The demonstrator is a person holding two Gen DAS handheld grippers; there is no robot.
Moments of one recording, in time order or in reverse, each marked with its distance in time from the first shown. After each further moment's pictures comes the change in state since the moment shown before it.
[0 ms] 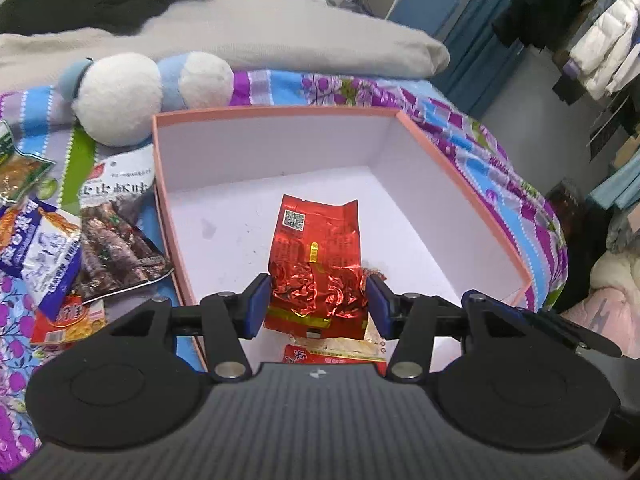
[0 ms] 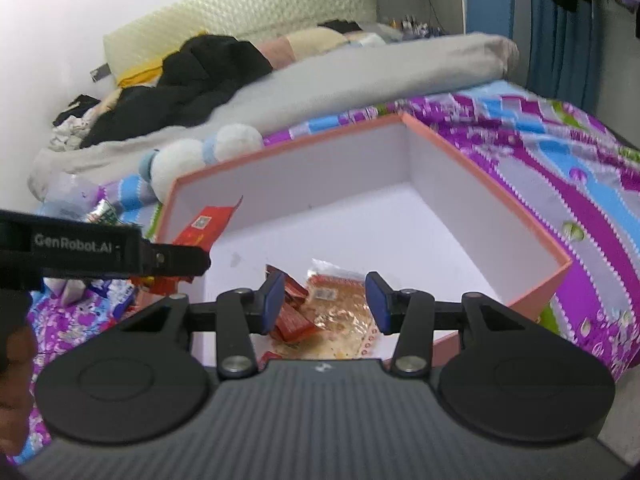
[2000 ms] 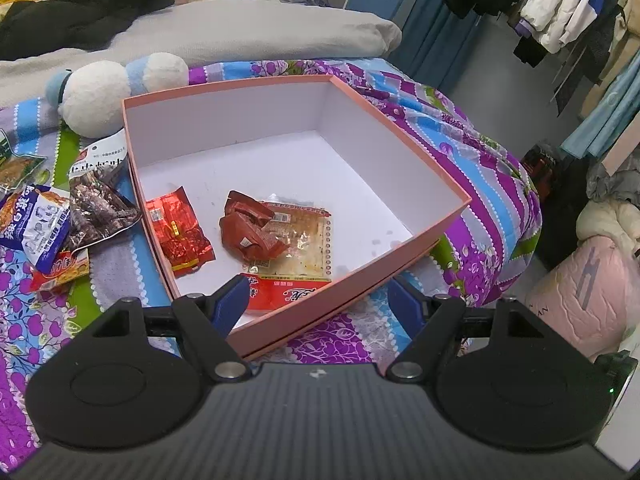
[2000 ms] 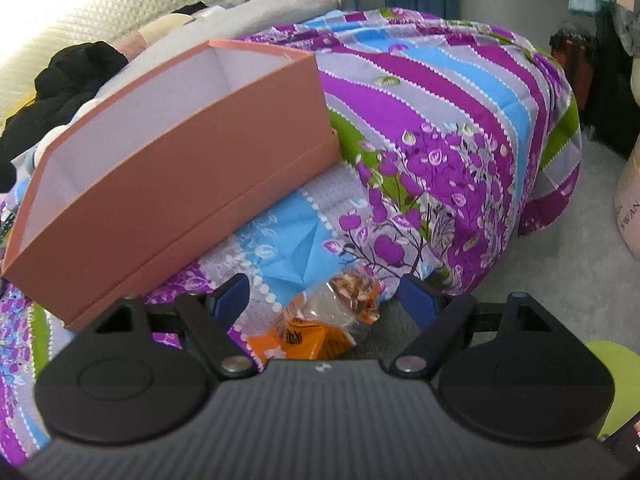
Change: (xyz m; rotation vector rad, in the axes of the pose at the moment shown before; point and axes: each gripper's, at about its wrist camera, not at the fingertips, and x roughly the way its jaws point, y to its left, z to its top) left arm -0.060 -0.056 -0.079 0.125 -0.008 -0.027; right arm -0.061 -0.086 -0.136 0.293 0.059 -0.297
